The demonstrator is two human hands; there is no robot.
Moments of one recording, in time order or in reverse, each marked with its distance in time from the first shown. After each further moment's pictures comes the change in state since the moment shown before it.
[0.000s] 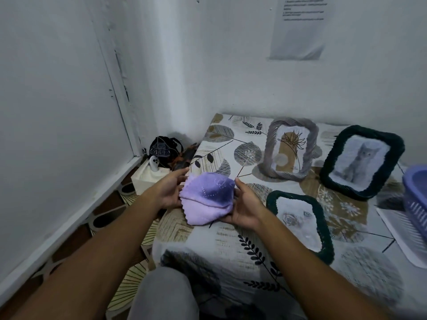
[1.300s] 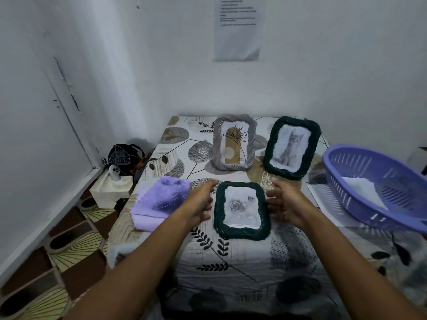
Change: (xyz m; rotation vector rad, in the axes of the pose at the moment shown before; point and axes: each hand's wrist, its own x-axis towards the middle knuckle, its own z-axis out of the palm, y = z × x) left_hand -0.039 -0.063 0.181 0.222 -0.062 0.075; right_hand -0.128 -0.056 -0.153 -0.340 0.569 -0.102
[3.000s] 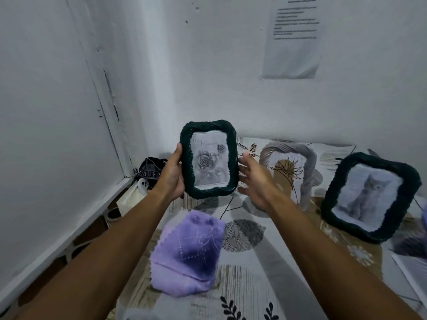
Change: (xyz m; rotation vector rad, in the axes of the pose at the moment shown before) left_hand 0.119 0.103 -0.146 -0.544 -0.105 0.460; right_hand 0.080 -0.123 0.181 0.154 -0.365 -0.377
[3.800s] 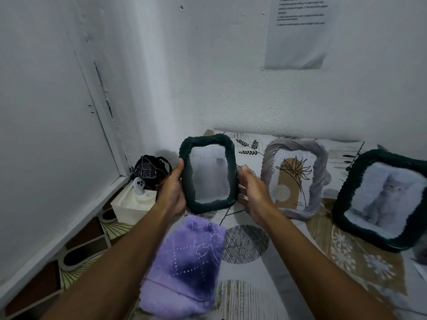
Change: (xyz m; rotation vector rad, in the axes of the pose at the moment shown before) left_hand 0.031 -0.050 -0.032 -0.104 0.011 -0.047; right_hand 0.042 0.055 -0.006 -0.068 0.070 -0.039
